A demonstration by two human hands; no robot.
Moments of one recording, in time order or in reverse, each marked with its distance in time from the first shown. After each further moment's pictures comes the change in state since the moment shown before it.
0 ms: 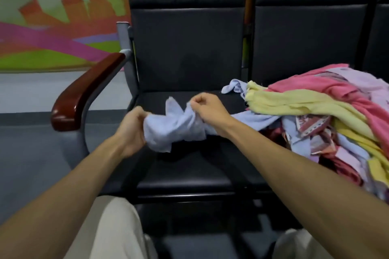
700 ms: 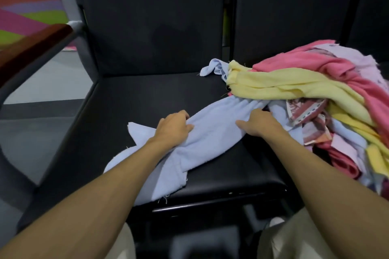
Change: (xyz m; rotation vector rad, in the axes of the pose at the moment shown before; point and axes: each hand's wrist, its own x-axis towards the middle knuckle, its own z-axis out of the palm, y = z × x) left_hand 0.116 -0.105 0.102 1.464 -0.011 0.287; right_hand -0.001 0.131 -0.116 -0.962 0.077 0.549
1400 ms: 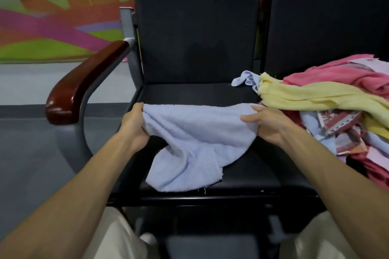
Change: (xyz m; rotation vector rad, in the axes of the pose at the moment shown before) left_hand -0.085 -0.095 -0.108 -1.449 0.389 -0.557; right_hand -0.031 -0.057 -0.011 1.386 -0.378 -0.068
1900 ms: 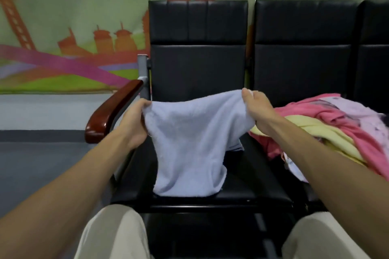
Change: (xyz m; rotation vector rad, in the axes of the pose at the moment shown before) left_hand -0.082 0.089 -0.004 0.020 -0.262 0.152; right_hand -0.074 -0.100 0.041 -0.413 0.254 -0.487
